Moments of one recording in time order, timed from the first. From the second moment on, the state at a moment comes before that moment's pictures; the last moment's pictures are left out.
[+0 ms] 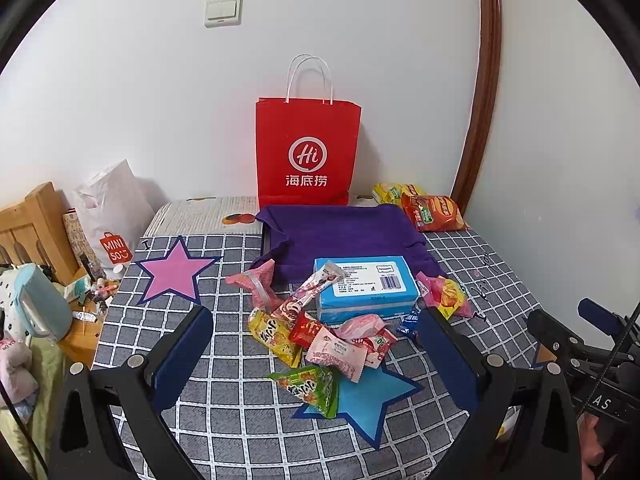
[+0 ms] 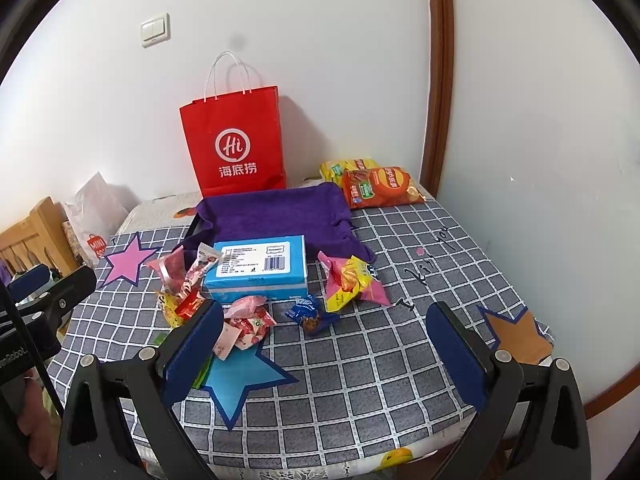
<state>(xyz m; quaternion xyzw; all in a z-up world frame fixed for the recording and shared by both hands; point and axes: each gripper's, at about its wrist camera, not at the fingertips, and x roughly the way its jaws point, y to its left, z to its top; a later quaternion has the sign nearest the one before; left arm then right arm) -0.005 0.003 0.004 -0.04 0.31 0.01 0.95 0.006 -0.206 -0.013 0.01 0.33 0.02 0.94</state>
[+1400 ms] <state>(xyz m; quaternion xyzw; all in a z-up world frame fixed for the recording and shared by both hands) -0.007 0.010 -0.002 -0.05 0.31 0.01 0.95 0.002 -0.204 -0.015 0.01 0.33 0.02 0.94</state>
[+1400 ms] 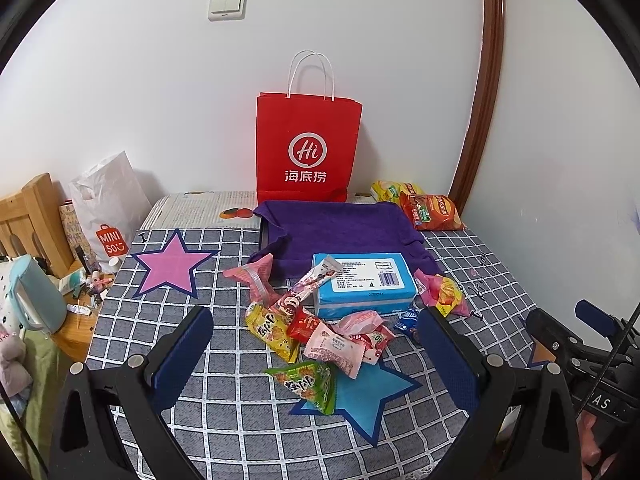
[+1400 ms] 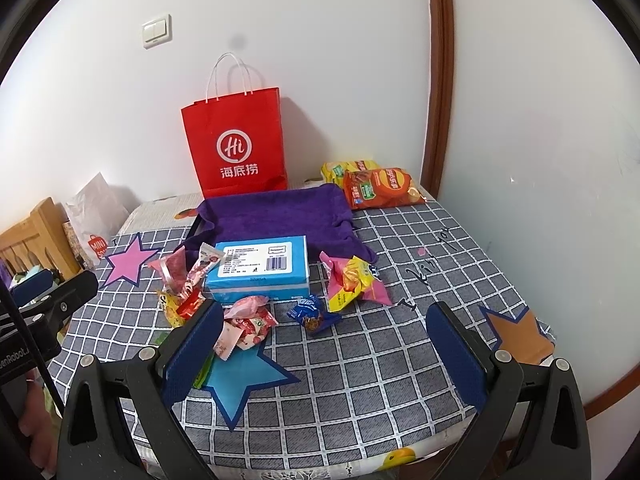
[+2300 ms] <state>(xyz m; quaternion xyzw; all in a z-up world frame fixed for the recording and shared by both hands) 0.005 0.020 -0.012 -0.06 0.32 0.01 0.94 0.008 -0.207 -0.028 0.01 0.32 0.02 0.95</state>
